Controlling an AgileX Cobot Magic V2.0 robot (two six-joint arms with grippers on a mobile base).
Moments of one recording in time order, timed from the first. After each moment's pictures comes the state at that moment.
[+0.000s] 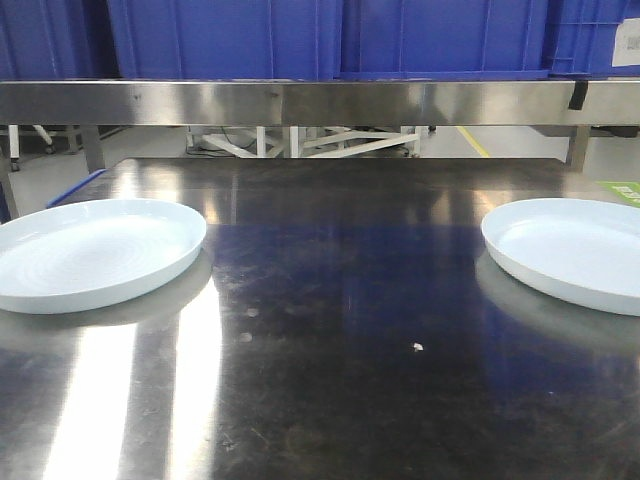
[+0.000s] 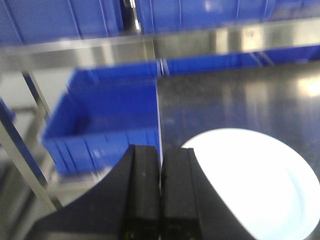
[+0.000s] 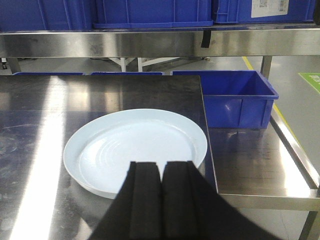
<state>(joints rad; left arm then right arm) -0.10 0.70 -0.48 -0.10 0.17 0.17 0.00 -0.01 0.03 0.04 0.13 0.04</state>
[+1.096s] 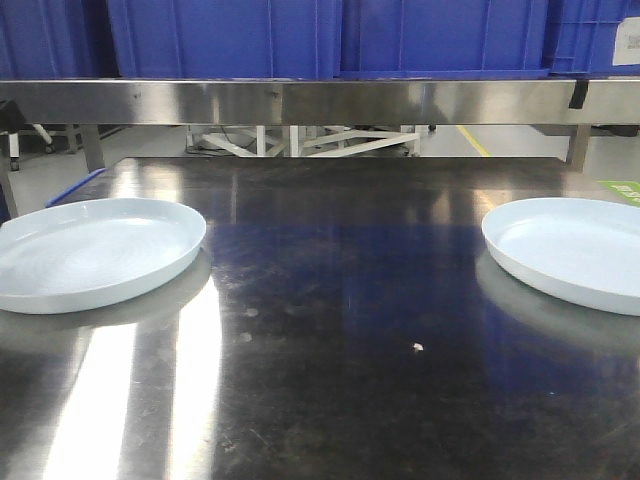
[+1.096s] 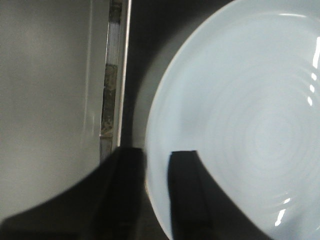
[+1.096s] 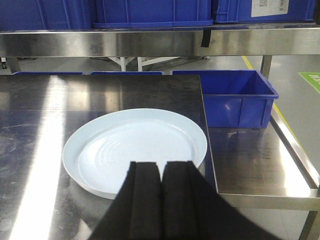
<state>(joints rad) 0.03 1.74 -1.21 -0.32 0.90 0.17 0.00 -0.01 0.03 0.04 0.13 0.04</state>
